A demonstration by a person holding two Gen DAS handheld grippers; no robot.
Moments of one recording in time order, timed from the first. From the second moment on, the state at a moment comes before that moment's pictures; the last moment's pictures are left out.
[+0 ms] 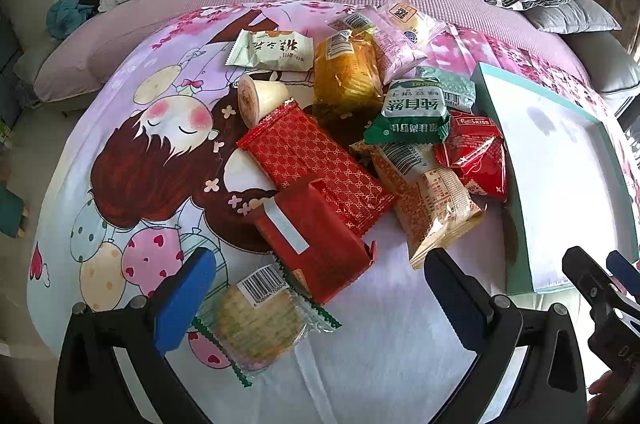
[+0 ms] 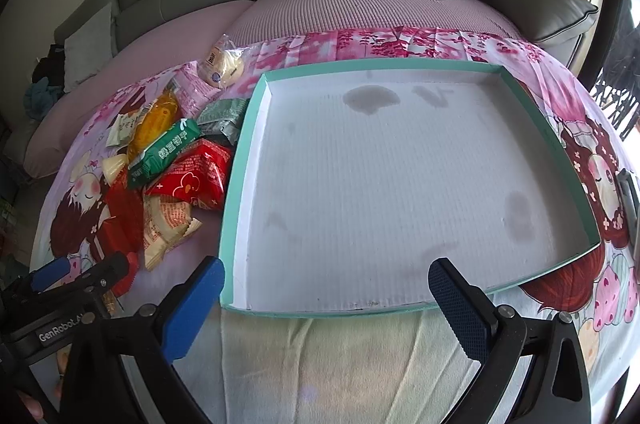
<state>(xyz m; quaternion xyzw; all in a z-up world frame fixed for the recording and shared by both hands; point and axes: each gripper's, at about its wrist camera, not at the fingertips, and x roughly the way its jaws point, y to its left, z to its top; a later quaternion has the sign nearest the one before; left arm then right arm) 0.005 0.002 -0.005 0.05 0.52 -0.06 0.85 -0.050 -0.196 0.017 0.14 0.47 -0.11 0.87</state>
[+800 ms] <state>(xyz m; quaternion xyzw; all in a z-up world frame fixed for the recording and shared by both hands) 0.005 0.002 -0.007 0.05 0.52 -0.06 0.85 -0.049 -0.194 0.014 0.14 0.47 -0.11 0.87</state>
